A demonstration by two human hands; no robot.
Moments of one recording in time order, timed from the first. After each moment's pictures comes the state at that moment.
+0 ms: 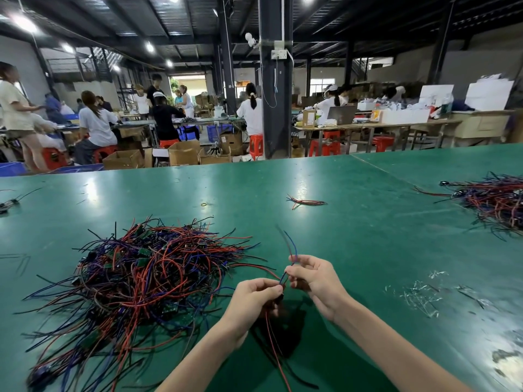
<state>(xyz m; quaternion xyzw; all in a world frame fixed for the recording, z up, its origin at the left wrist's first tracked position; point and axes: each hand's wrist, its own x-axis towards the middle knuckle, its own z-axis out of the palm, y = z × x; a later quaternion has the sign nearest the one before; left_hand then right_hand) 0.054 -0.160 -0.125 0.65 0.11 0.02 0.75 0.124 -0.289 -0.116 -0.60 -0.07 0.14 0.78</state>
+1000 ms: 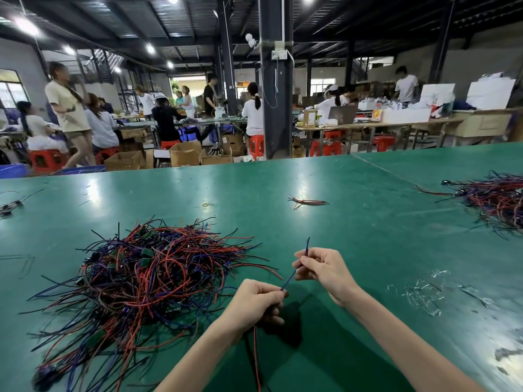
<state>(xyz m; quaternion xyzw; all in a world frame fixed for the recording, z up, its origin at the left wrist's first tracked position) 0.054 -0.152 -0.119 0.72 0.07 -0.04 0.69 0.145 -0.301 -0.113 -0.68 -0.12 0.10 0.72</state>
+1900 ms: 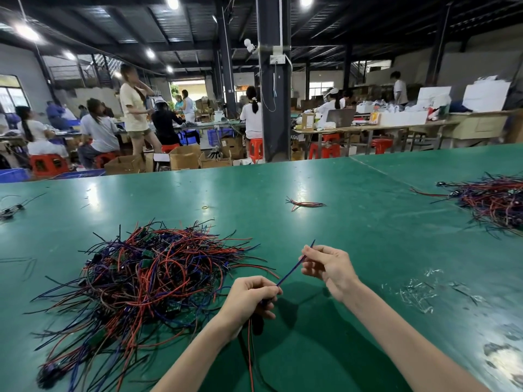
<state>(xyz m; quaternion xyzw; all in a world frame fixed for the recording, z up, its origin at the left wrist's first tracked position) 0.053 -0.147 -0.124 0.70 0.07 0.01 0.71 0.152 -0.313 -0.113 -0.55 -0.03 0.12 0.83</state>
